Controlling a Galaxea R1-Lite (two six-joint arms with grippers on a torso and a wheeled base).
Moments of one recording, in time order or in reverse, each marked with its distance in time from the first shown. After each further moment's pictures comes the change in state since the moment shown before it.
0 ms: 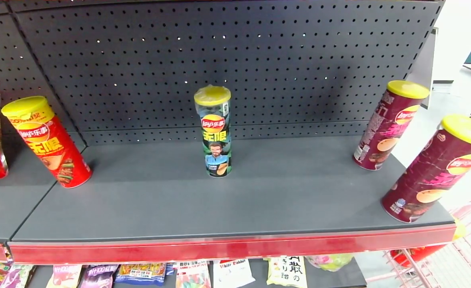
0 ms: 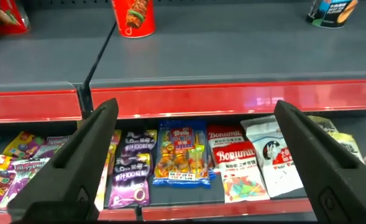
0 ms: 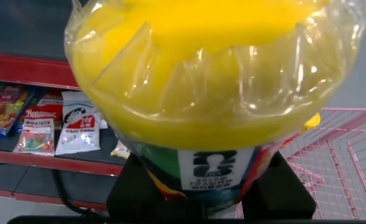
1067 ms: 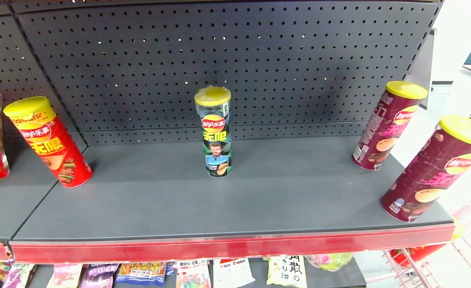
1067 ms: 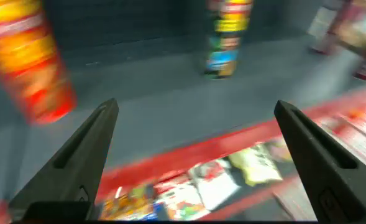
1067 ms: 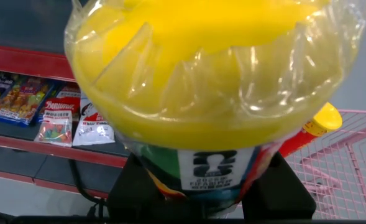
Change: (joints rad) left arm -0.058 0.436 -0.358 -0.098 -0.346 -0.044; right arm 0.000 0.051 -0.006 -0.010 0.069 0.019
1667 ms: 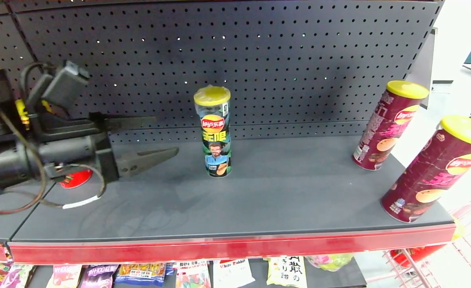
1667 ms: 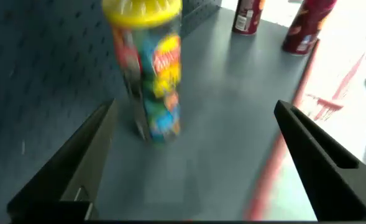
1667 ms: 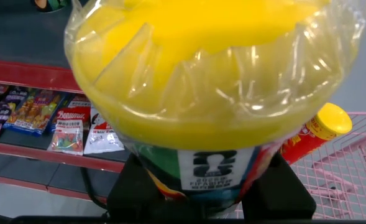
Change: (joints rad) left arm -0.181 1.034 -0.441 -0.421 -0.368 0.225; right arm 0.000 0.005 -0.020 -0.009 0.016 0.046
